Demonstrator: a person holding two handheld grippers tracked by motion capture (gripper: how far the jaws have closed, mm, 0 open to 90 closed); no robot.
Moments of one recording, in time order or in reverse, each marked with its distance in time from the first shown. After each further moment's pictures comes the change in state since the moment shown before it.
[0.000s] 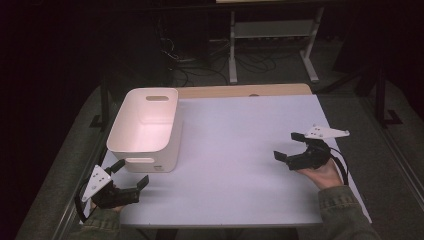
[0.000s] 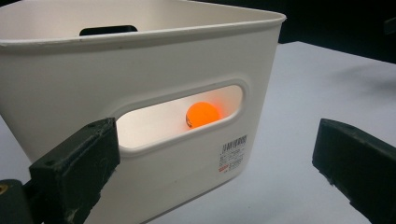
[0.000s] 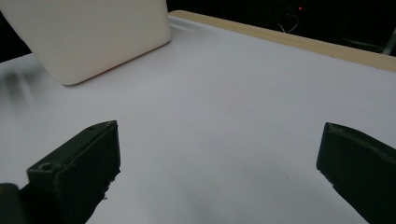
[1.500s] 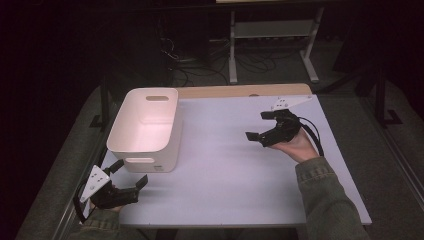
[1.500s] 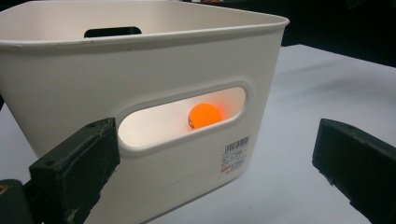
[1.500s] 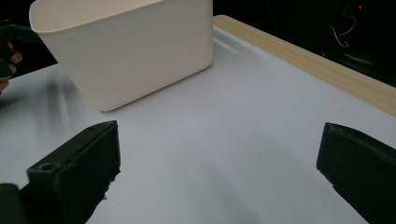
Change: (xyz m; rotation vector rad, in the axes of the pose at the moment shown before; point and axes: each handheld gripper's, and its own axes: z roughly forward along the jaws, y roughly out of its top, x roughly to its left) left arm 0.001 0.000 -0.002 -0.009 0.007 -0.012; right arm 0.019 0.086 0.060 0.090 0.157 -0.087
